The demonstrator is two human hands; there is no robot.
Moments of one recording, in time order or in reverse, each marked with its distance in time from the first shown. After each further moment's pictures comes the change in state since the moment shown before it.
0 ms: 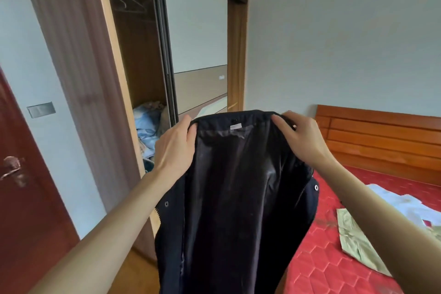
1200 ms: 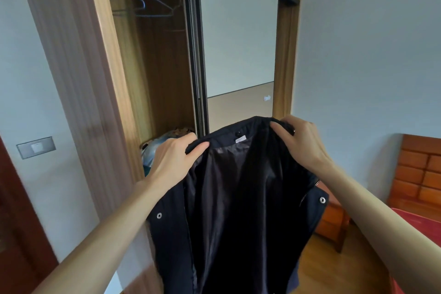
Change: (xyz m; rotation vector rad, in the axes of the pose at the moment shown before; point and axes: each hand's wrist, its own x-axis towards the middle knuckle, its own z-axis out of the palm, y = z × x) left_hand 0.292 -0.282 0.183 0.032 -0.037 0.057; right_hand 0.349 0.156 0.318 -0.063 -0.045 -0.126
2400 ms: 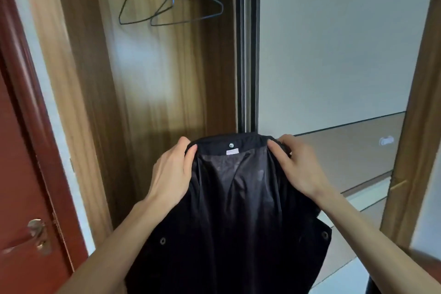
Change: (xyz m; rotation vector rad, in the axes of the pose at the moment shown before) left_hand 0.192 -0.150 0.101 0.326 0.270 -0.326; right_hand 0.289 0.111 0.272 0.481 -0.255 -0.245
